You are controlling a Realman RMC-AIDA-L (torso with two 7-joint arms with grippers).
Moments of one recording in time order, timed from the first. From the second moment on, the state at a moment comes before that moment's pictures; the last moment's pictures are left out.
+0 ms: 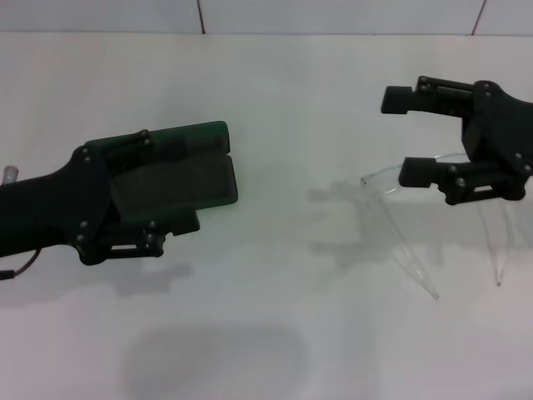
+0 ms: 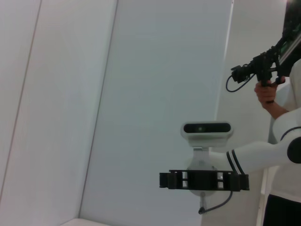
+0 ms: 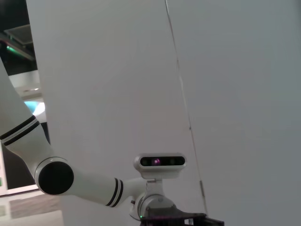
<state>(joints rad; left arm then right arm) -0.39 -1.96 0.96 0.57 1.49 1.92 -1.21 0.59 1.81 -1.50 -0.47 -0.97 -1.82 1.20</state>
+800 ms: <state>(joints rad) -0.45 -1.97 0.95 0.58 1.51 1.92 -1.22 0.52 1.85 -1.37 -0.53 -1.08 -1.84 1.21</state>
